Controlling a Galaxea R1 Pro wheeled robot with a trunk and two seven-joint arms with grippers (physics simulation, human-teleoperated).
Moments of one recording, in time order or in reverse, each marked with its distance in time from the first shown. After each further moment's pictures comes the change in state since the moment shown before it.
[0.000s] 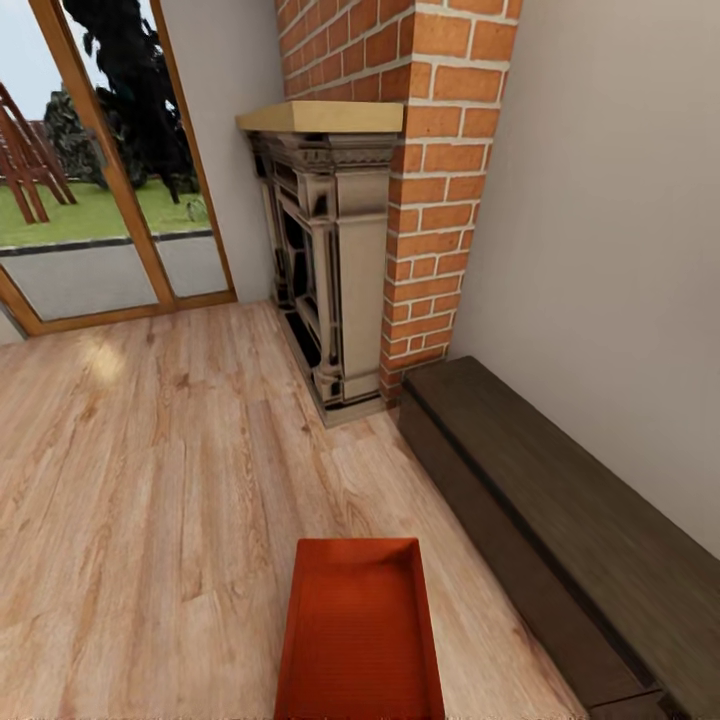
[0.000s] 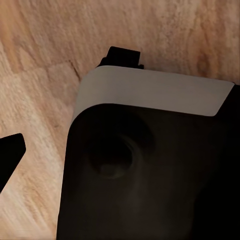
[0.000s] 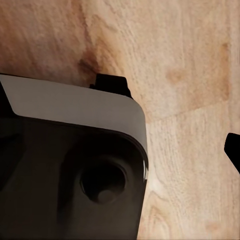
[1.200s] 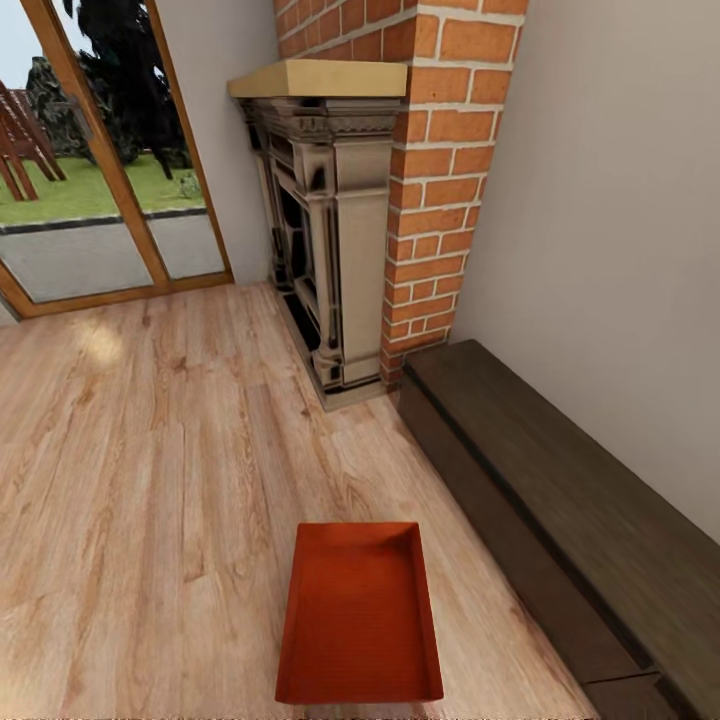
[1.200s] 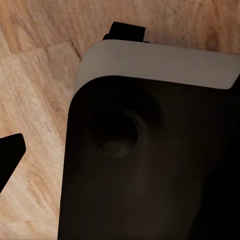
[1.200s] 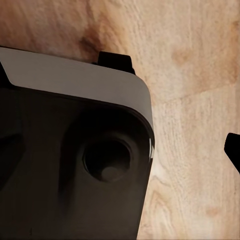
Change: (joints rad) left arm 0.000 0.000 0.000 0.000 0.000 0.000 0.000; right arm 0.000 0.000 0.000 0.000 0.000 0.000 0.000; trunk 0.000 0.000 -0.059
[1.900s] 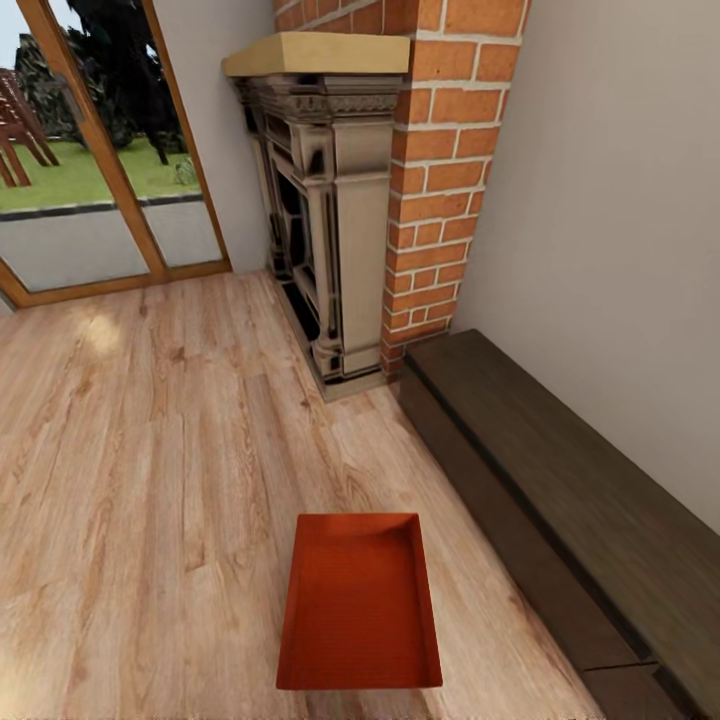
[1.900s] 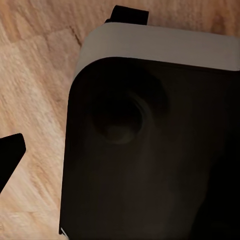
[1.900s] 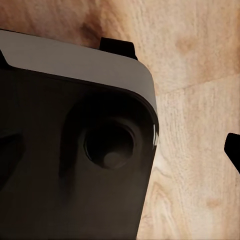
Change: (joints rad) left arm 0.000 0.000 0.000 0.000 0.000 0.000 0.000; right arm -0.001 0.000 0.000 0.000 0.000 0.000 0.000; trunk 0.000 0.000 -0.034
